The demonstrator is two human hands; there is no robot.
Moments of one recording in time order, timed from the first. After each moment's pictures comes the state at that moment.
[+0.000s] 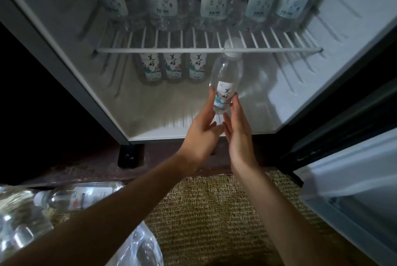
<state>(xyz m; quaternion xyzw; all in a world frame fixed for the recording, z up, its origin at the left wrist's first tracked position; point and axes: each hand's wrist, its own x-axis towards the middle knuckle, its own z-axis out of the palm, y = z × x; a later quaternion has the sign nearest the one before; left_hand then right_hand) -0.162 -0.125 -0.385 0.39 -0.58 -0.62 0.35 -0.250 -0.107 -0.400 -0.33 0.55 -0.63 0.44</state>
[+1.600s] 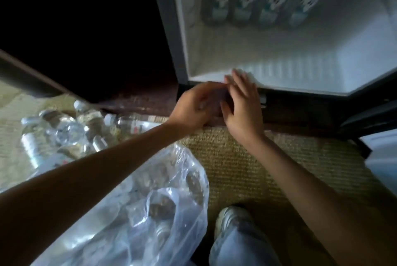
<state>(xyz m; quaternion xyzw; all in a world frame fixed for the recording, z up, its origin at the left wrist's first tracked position) -0.022 -0.088 -0.418 0.49 -0.68 -0.45 0.30 -0.168 -0.080 -0.453 -0.71 0.63 -0.27 0.15</state>
